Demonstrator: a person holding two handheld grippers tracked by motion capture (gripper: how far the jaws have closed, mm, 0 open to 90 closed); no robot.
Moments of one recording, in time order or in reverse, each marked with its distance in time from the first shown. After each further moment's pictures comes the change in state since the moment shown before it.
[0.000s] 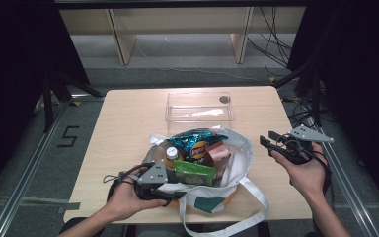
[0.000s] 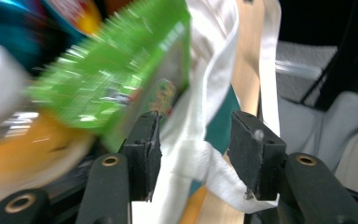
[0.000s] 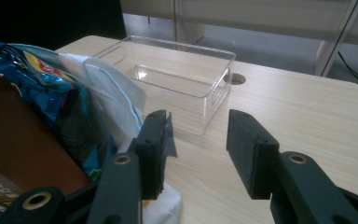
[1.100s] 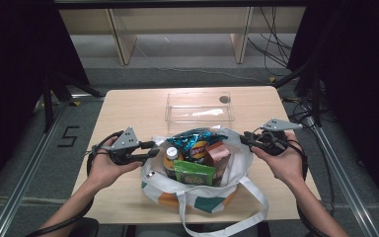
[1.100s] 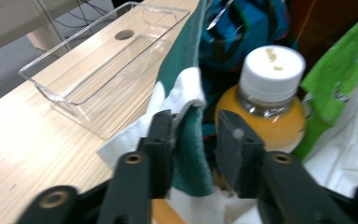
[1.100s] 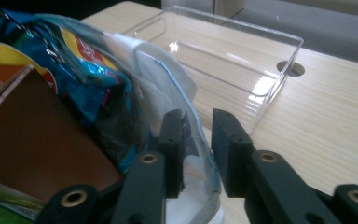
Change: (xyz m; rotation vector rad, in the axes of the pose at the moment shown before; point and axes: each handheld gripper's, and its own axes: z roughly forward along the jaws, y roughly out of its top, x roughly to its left) left arm 0.088 -0.009 -0.023 -0.036 0.232 -0.021; right arm 0.024 0.015 0.045 0.148 0.141 -0.076
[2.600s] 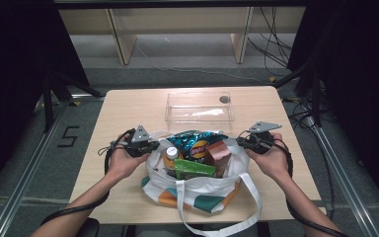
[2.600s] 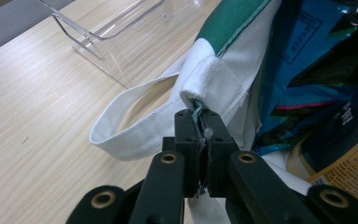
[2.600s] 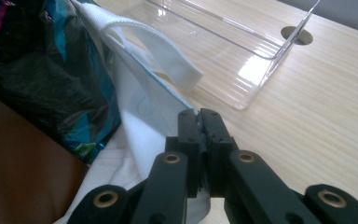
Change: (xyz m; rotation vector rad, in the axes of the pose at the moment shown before) left arm 0.027 -0.029 0.060 0.152 0.139 -0.046; right arm -0.013 -0.018 0.047 0.139 -0.043 -0.091
